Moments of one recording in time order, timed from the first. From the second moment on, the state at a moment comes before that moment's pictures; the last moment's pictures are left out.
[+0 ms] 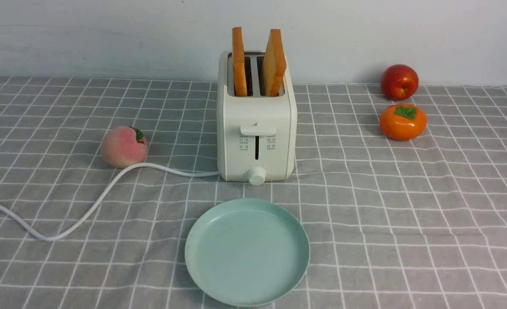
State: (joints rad) right arm 0.03 -0.01 0.02 -0.05 0.38 0.07; left arm -0.12 -0.01 0.03 -0.06 0.39 -0.21
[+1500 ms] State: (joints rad) right arm 0.03 -0.01 0.02 -0.11 0.39 0.07; left arm -0.12 -0.01 0.03 -0.15 0.02 -0.33
